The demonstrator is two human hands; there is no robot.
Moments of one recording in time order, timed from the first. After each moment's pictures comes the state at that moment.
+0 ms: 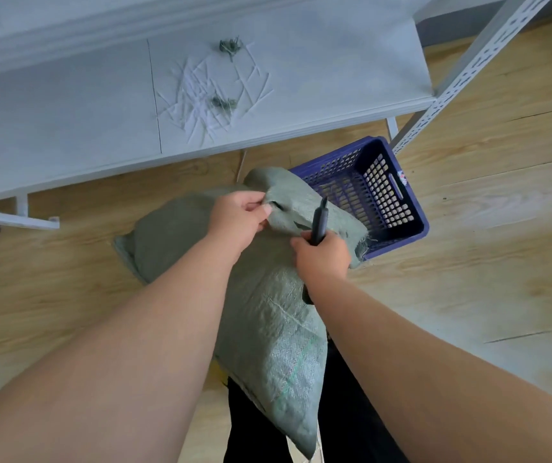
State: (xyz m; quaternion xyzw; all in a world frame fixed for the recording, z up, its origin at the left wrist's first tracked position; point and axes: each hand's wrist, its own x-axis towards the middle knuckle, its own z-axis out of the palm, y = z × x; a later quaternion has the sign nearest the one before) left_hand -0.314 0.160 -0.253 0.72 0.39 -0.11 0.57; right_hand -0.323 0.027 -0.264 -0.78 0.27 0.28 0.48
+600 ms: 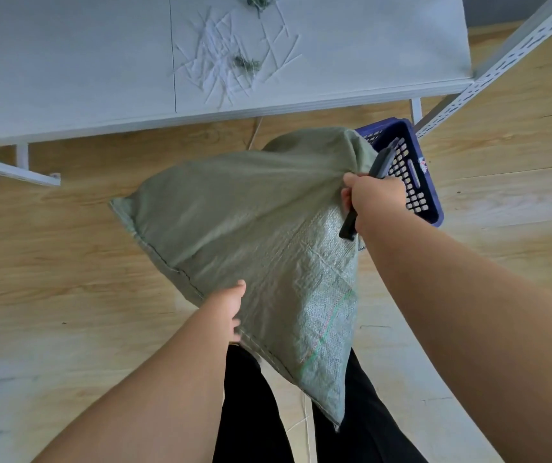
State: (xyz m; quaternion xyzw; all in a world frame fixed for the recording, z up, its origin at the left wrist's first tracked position) left_hand -0.468 0.154 -0.318 0.41 0.69 -0.34 0.49; right_hand -0.262 0.019 -0.260 -0.69 0.40 0.26 0.55
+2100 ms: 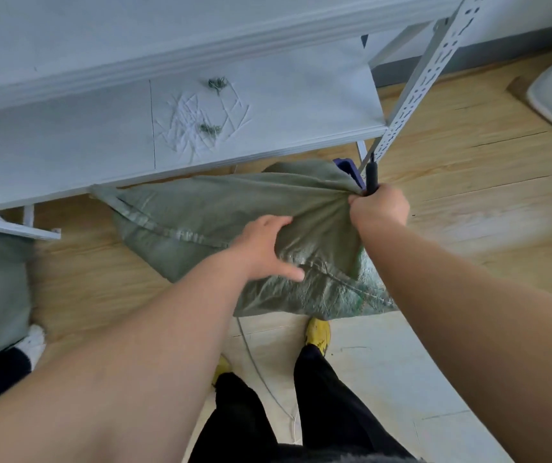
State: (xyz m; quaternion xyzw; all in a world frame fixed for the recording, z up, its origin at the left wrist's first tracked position) left_hand -0.338 0.069 -0.193 0.89 0.09 -0.33 0.30; right_hand -0.242 -0.107 -0.178 -0.89 0.19 0.20 0.36
